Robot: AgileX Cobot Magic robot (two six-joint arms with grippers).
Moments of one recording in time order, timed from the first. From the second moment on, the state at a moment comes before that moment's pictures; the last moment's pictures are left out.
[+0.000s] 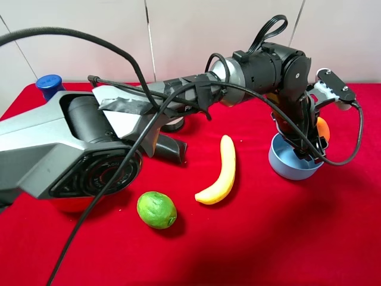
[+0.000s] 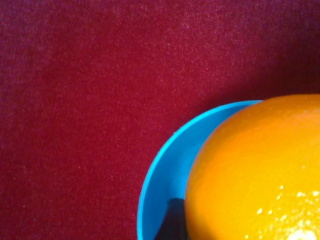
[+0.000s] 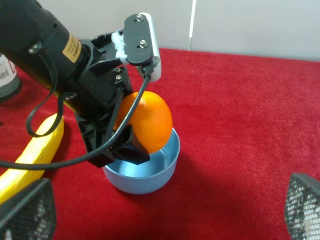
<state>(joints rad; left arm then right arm) -0.99 2.66 -2.49 -0.15 0.80 0.41 0.18 -0.01 -0.50 -0.03 1.02 -0.02</state>
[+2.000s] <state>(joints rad) -1.00 2.46 -2.49 -0.06 1.15 0.22 0.18 -0.01 -0.50 -0.03 1.02 -0.02</state>
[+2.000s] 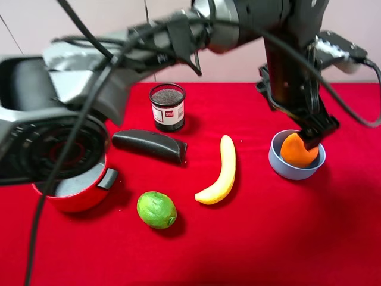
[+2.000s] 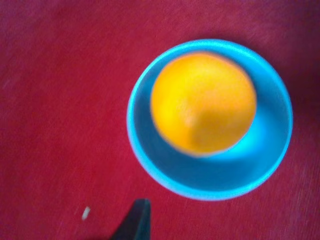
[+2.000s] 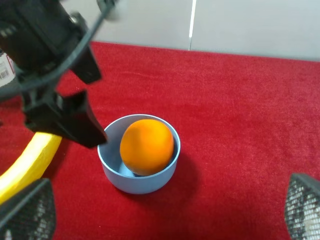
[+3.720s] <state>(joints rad) -1.04 1.85 -1.69 0.06 1.17 0.18 0.18 -0.01 -0.50 -0.03 1.02 -0.02</state>
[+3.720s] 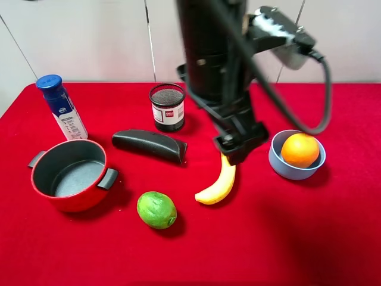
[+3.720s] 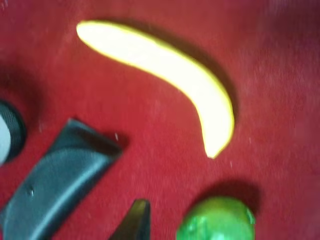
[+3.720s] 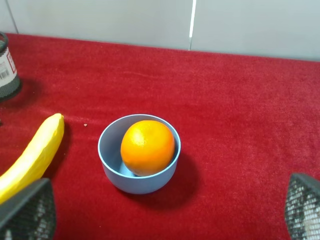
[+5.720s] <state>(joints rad) -0.39 0.60 -0.64 -0.07 1.15 0.18 0.18 -0.01 -0.50 -0.03 1.02 -0.02</state>
